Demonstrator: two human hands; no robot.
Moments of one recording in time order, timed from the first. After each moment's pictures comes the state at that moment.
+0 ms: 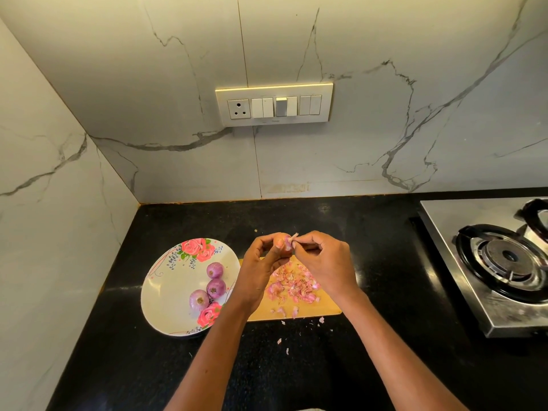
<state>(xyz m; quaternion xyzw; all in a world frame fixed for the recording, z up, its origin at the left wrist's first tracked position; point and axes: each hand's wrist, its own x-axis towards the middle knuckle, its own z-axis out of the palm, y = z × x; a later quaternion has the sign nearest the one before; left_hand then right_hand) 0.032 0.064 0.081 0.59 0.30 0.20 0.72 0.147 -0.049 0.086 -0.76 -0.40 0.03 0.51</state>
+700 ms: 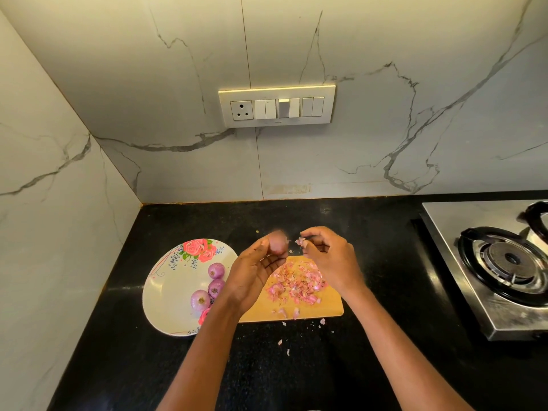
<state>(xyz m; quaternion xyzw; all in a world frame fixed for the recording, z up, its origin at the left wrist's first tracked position) 0.022 0.076 0.092 0.42 0.32 0.18 0.83 0.161 -0.052 0.085 -0.77 -0.33 0.14 0.52</state>
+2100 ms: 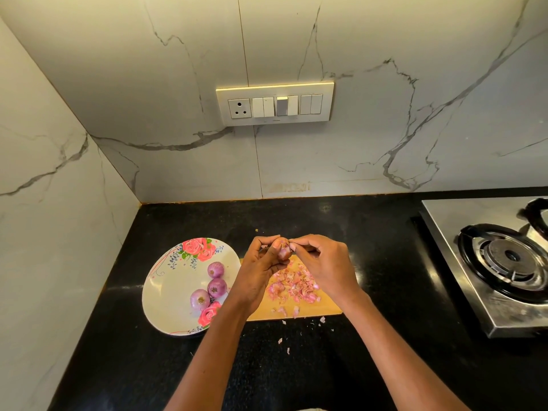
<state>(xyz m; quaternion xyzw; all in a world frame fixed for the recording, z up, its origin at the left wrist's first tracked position) 0.028 0.065 0.086 0.56 0.30 0.19 0.75 0.148 -0.052 0.082 -0.75 -0.45 0.02 0.48</state>
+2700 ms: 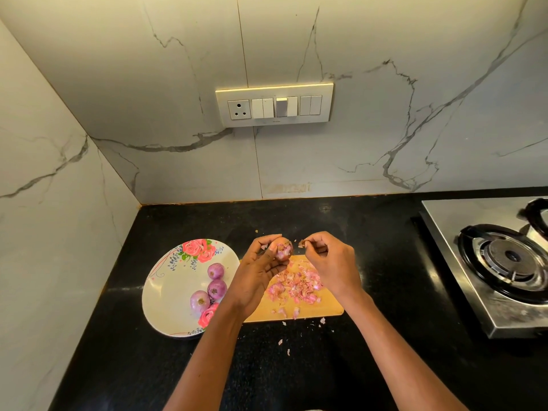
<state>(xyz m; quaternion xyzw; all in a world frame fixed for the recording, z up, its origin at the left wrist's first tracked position) 0.020 0.068 0.089 0.51 0.28 0.16 0.80 0.159 -0.054 0.068 -0.80 -0.36 0.04 0.47</state>
